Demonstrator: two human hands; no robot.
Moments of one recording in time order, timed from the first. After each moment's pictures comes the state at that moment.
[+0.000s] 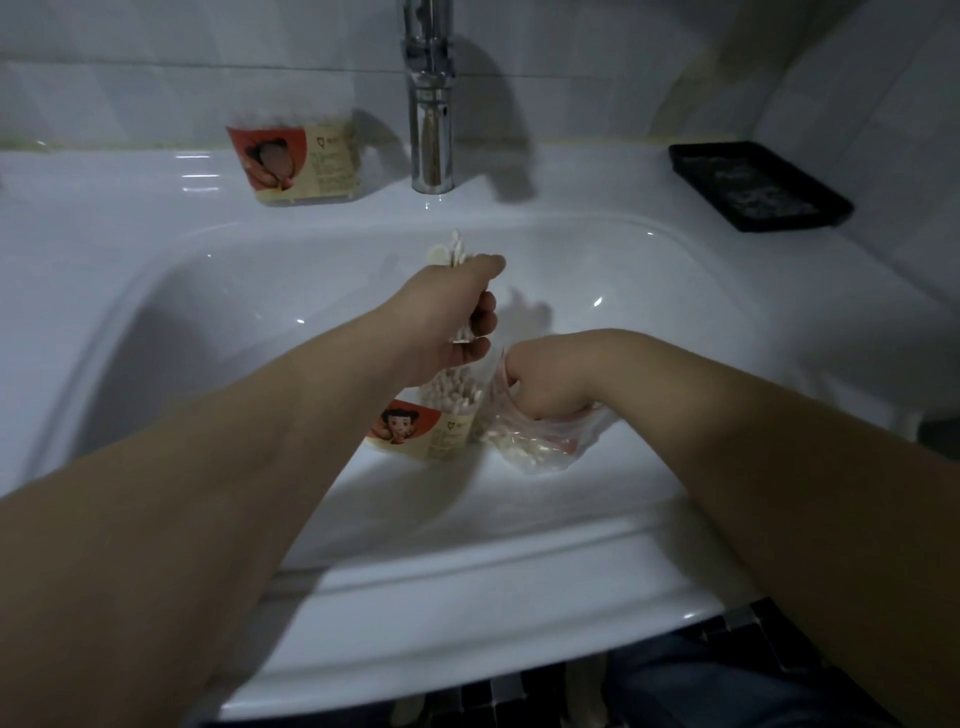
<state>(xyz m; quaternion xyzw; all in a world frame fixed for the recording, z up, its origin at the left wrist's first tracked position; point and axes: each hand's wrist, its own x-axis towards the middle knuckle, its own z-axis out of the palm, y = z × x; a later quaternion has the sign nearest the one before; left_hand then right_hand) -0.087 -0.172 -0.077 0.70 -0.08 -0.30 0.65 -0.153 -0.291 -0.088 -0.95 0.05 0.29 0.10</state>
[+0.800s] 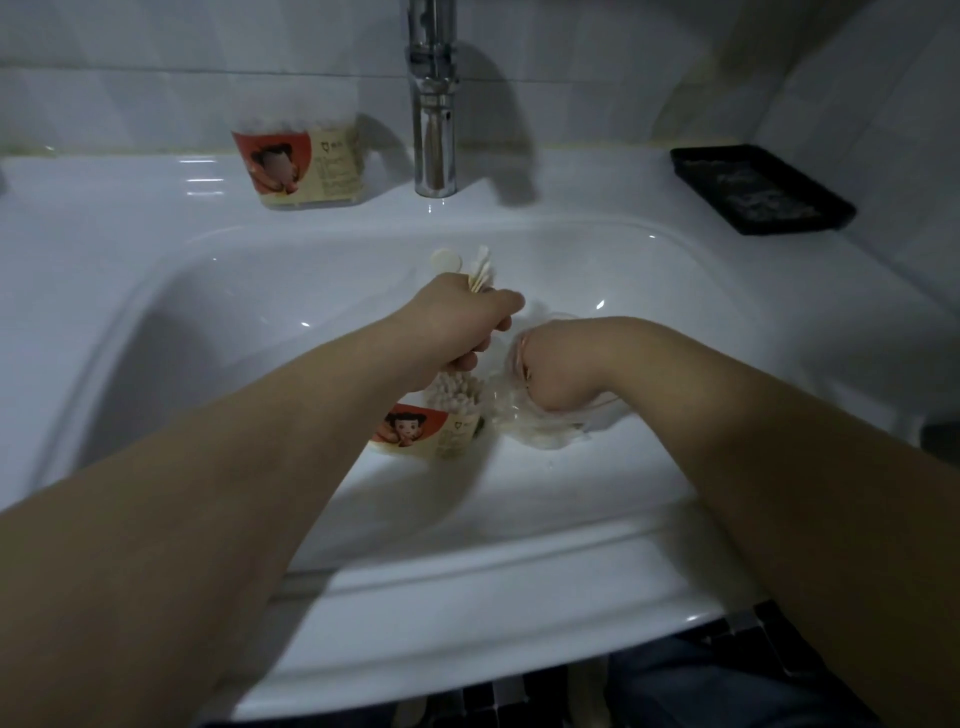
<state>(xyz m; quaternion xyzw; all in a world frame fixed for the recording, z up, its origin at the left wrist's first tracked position) -0.085 -0.174 -0.084 0.80 -0.15 -0.27 0.52 -0.154 -0.290 -0.074 -0.96 0.05 0.26 0.00</state>
